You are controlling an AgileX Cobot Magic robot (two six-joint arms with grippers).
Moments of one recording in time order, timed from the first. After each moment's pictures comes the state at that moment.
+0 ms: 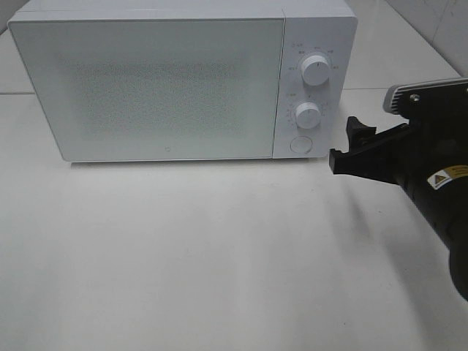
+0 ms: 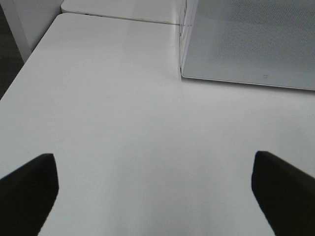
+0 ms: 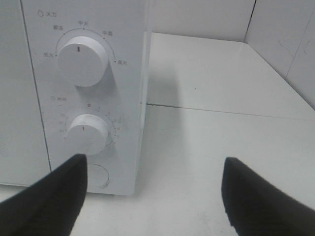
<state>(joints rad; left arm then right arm) 0.03 -0.01 -0.52 -0.02 1.08 -0.05 0.65 1.63 -0.33 0.75 -1.20 -0.34</state>
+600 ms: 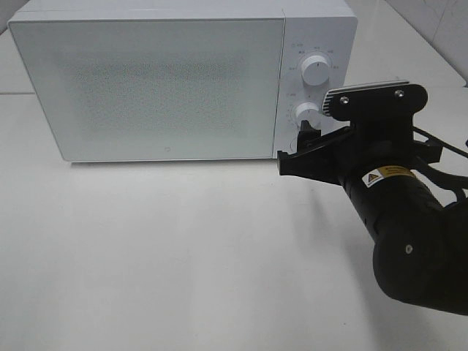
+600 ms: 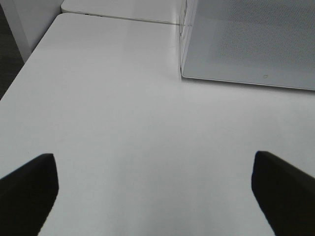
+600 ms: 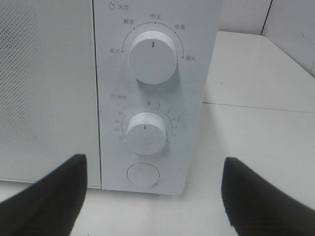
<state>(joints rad) 0.03 -0.01 -0.52 -0.02 1.08 -0.05 0.82 1.75 -0.47 0.93 -1.21 -0.40</state>
